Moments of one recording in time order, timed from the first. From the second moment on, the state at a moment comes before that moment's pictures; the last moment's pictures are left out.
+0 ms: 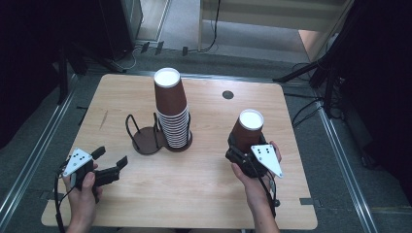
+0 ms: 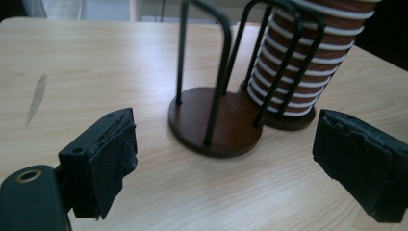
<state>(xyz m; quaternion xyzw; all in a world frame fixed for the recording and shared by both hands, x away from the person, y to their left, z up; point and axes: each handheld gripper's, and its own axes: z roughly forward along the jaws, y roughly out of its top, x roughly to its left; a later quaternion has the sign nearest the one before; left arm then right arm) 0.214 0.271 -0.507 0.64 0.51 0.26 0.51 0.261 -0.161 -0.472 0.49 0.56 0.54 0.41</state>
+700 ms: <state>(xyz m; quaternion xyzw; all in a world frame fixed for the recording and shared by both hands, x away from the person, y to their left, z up) 0.224 0.213 -0.481 0.69 0.43 0.23 0.54 0.241 -0.133 -0.512 0.45 0.61 0.50 0.42</state>
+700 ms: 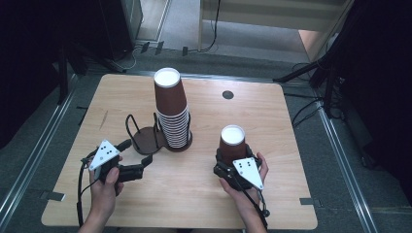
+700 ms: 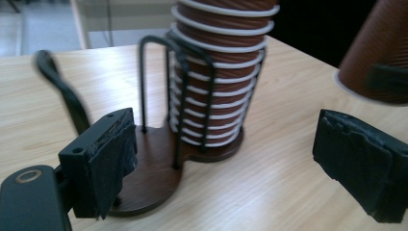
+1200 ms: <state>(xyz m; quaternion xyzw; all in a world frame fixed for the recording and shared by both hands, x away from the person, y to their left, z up) 0.226 0.195 -0.476 0.73 0.39 0.16 0.53 0.227 -0.092 -0.525 0.38 0.66 0.47 0.45</state>
